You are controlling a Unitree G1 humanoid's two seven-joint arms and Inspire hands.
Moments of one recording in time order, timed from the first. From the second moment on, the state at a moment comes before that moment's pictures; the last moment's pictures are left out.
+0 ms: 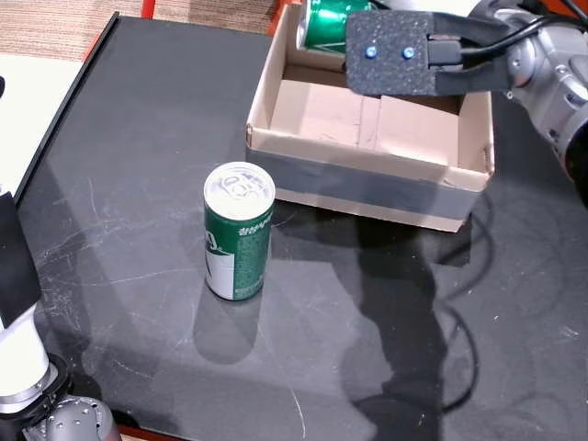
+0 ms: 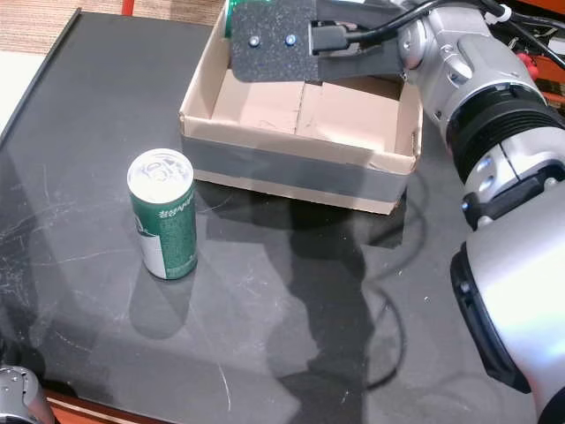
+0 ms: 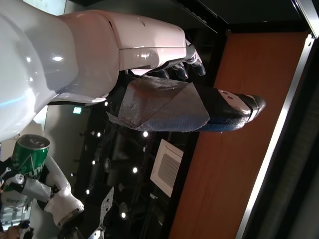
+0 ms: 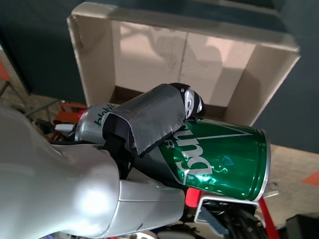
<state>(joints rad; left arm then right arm) -0.50 -0.17 0.71 0.72 -1.17 -0.84 -1.57 -1.36 -0.30 0.46 1.36 -0.71 -0.24 0.22</state>
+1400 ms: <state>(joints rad) -0.50 -0.17 0.72 0.73 -1.17 -0.82 -1.56 -0.67 -0.33 0.10 0.79 0.16 -1.25 0.37</state>
